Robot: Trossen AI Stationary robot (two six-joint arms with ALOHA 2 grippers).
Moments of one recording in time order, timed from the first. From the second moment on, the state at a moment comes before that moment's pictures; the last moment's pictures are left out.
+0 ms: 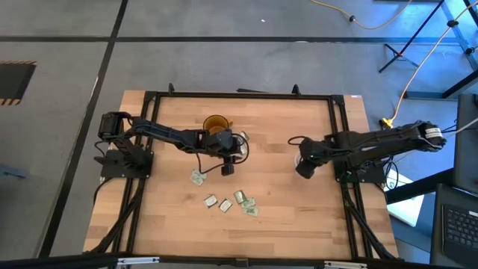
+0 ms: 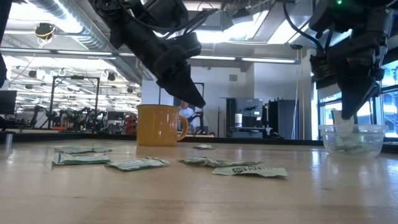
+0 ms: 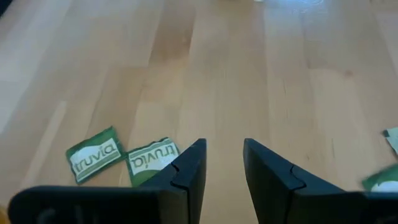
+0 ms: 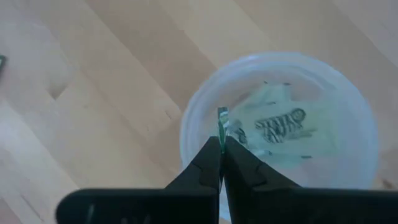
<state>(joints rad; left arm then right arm) 0.06 1.67 0.93 0.00 -0.05 -0.02 0.04 1.03 0.61 -0.81 0.02 0.81</state>
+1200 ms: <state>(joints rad) 0.06 1.67 0.93 -0.03 -0.03 -0.06 0.03 1.15 0.61 -0.90 0.16 0.81</state>
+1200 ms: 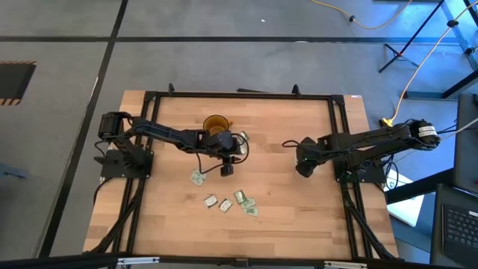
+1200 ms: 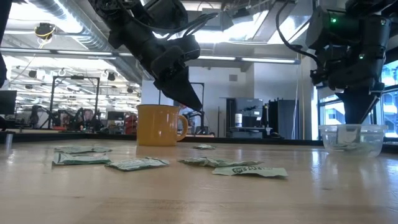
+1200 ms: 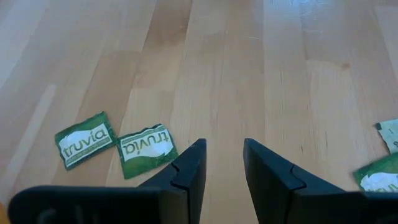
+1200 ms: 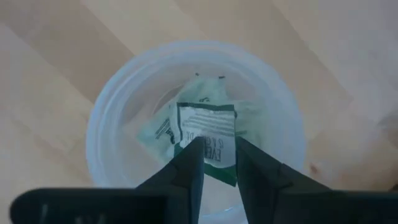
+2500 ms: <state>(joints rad) 0.07 1.77 0.93 0.08 -0.07 0.06 0.03 0.77 0.75 -1.01 0.48 0.68</state>
